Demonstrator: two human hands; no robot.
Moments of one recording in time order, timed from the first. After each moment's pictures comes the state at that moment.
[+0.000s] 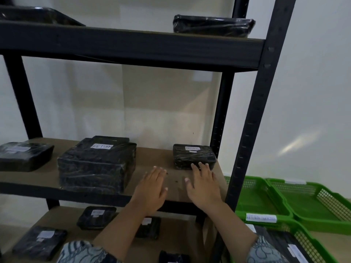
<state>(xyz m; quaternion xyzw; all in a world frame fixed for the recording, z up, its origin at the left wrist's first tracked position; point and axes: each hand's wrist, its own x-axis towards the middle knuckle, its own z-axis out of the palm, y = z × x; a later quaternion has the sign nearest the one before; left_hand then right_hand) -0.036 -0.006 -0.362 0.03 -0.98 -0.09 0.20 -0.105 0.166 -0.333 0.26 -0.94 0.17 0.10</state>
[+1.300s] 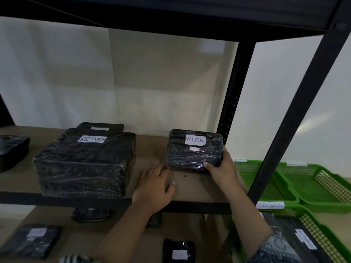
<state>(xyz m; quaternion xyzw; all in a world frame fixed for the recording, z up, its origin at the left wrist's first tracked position) -0.068 -0.038 -0.386 0.05 -0.98 -0.10 0.16 -0.163 0.148 -0.340 0.08 -0.83 0.54 0.06</state>
